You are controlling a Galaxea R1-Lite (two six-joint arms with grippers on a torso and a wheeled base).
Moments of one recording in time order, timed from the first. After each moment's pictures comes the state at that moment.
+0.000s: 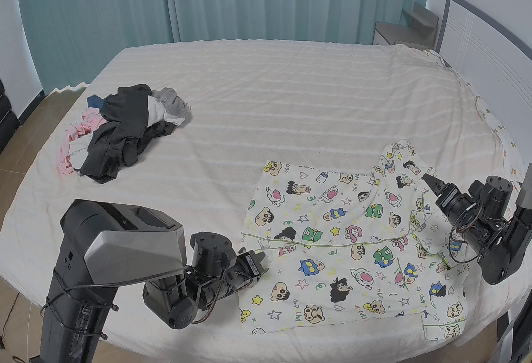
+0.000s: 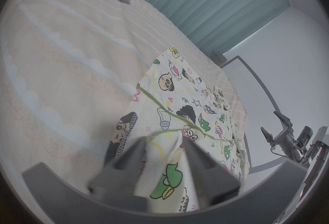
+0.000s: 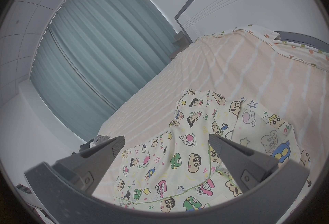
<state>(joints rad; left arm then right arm) -0.58 2.49 -0.74 -1.30 0.02 -0.81 0.04 2.02 -0.32 -1.53 0.00 0.70</state>
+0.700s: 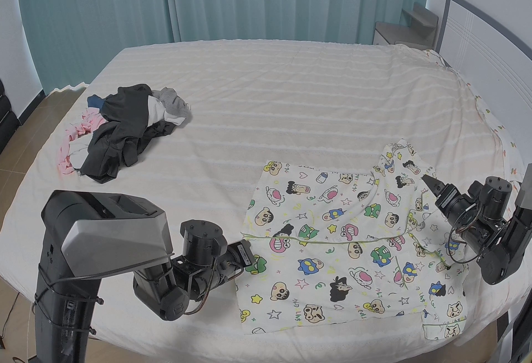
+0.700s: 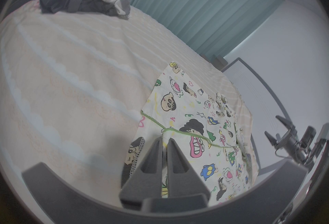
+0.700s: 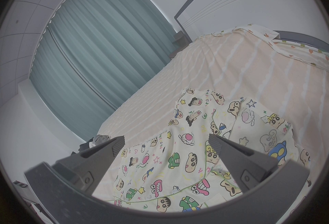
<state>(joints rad) -0.55 2.42 -0.73 -1.25 0.08 -0.71 0.04 2.02 -0.32 -1.53 0.00 0.70</state>
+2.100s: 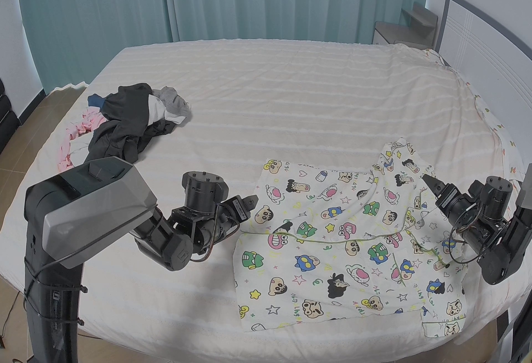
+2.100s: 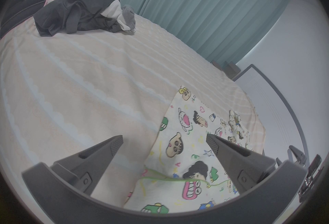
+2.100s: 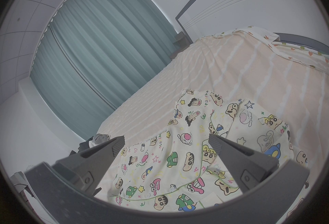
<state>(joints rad) -0.47 2.36 -1.08 -0.82 0.13 -0.71 0.04 2.02 -0.32 -1.53 -0.01 0.68</state>
